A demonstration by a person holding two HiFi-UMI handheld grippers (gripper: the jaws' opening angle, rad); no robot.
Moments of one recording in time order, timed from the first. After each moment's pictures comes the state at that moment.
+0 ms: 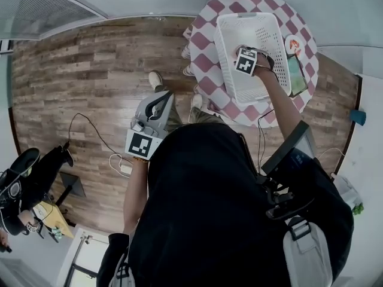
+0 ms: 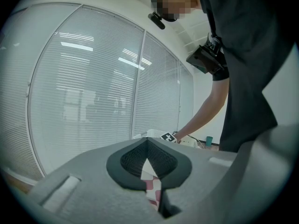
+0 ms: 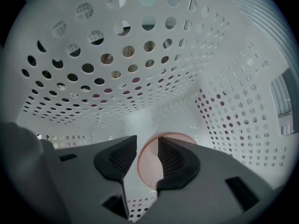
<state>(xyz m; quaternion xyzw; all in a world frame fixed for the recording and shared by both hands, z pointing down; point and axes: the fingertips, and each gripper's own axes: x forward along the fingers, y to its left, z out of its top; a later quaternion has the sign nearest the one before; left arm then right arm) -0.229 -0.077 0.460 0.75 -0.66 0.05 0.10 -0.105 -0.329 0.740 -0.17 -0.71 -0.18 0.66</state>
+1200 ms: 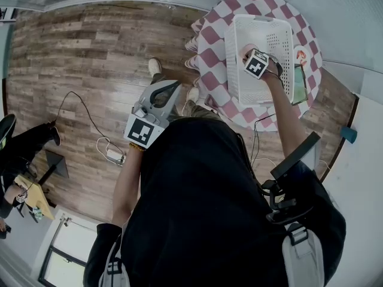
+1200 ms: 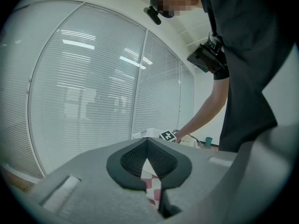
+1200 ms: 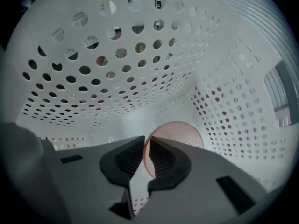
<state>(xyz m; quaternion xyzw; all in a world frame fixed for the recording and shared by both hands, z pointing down) -0.231 -0.079 0.466 0.74 -0.66 0.04 0.10 -0.105 -0.336 0.739 -0.15 -0.71 -0.17 0.66</state>
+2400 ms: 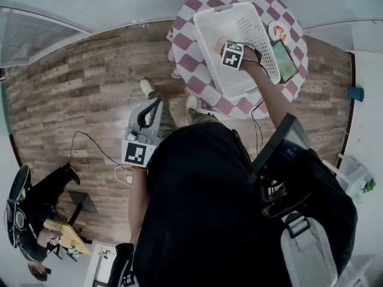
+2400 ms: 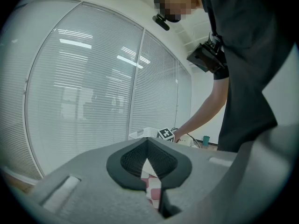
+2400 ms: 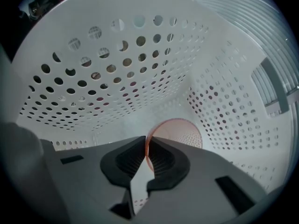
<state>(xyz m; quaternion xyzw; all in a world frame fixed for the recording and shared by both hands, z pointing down) -0.219 -0.078 0.466 0.75 -0.65 0.05 0.10 -0.101 -0.335 0.728 -0.13 -0.73 -0.15 0.65</state>
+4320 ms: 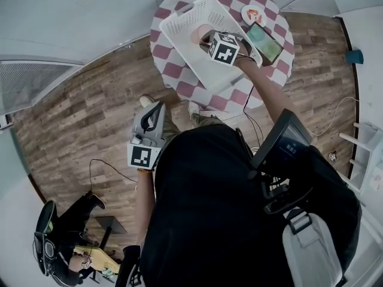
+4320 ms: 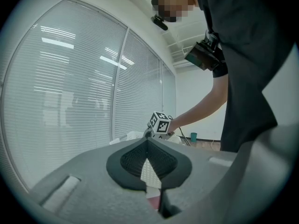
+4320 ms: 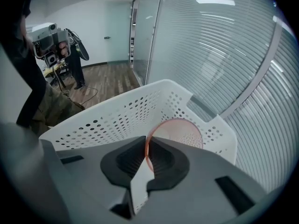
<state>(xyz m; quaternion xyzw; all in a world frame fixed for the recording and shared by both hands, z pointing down) -0.162 -0.115 0.459 0.81 -0.58 0.07 0.06 -0.105 -0.346 0.615 -0.02 -0.85 -0.12 0.51</state>
